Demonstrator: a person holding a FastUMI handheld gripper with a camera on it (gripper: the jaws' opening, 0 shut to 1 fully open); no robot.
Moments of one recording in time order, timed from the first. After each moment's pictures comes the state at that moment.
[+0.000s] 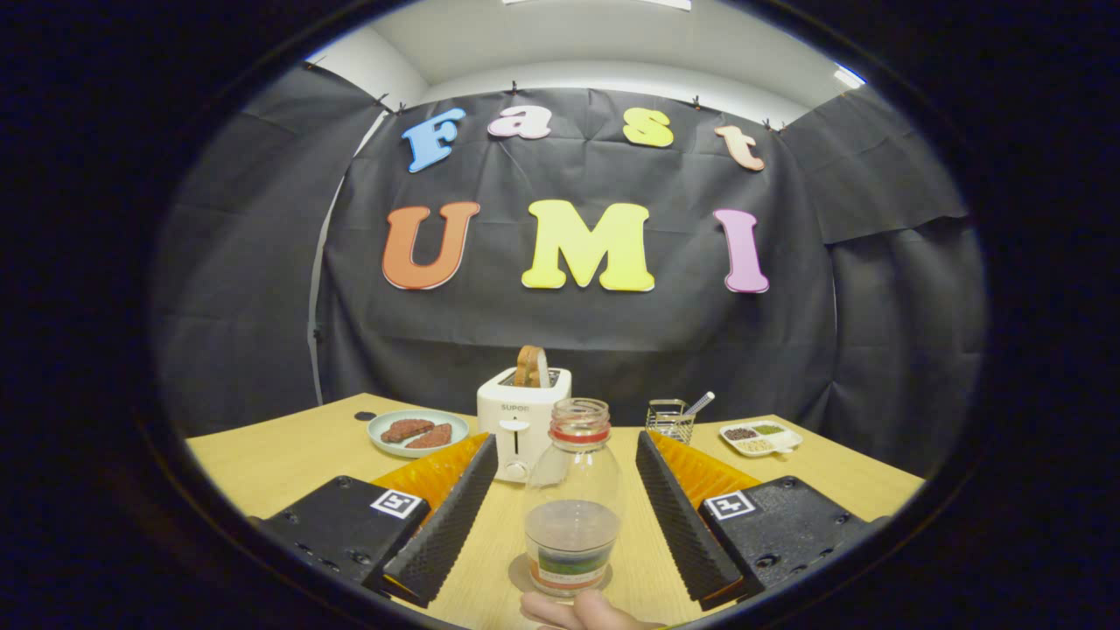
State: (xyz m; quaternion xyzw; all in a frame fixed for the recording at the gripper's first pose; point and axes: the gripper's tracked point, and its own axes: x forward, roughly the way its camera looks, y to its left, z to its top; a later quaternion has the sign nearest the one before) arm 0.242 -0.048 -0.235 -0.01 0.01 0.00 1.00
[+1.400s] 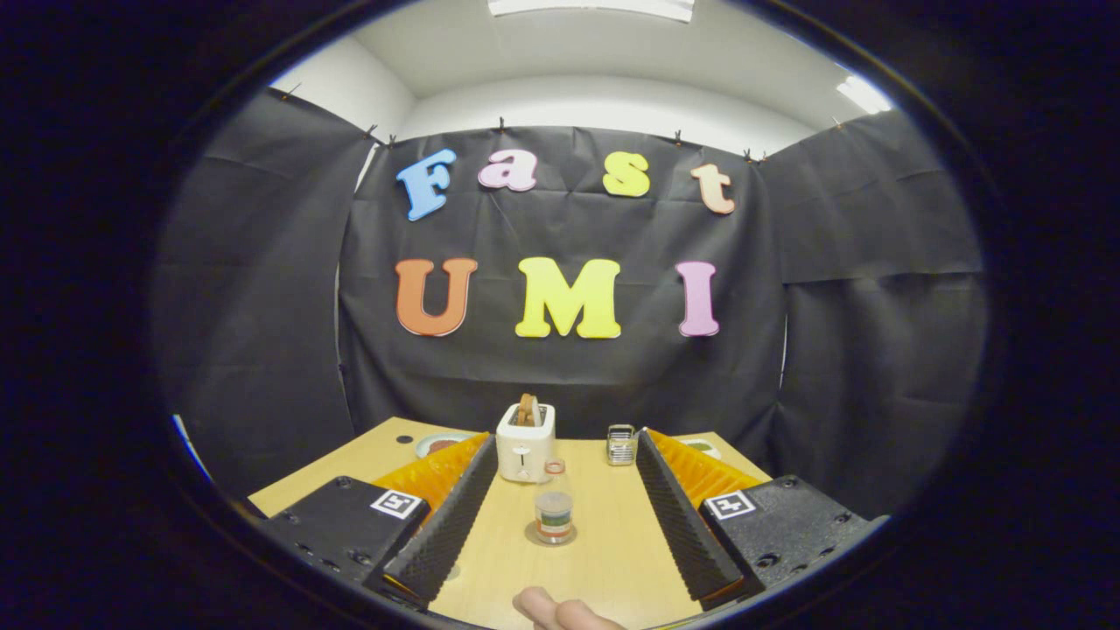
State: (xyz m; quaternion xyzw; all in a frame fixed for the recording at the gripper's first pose) arm 0.021 -0.059 -0.039 0.00 0.02 -0.02 1.00
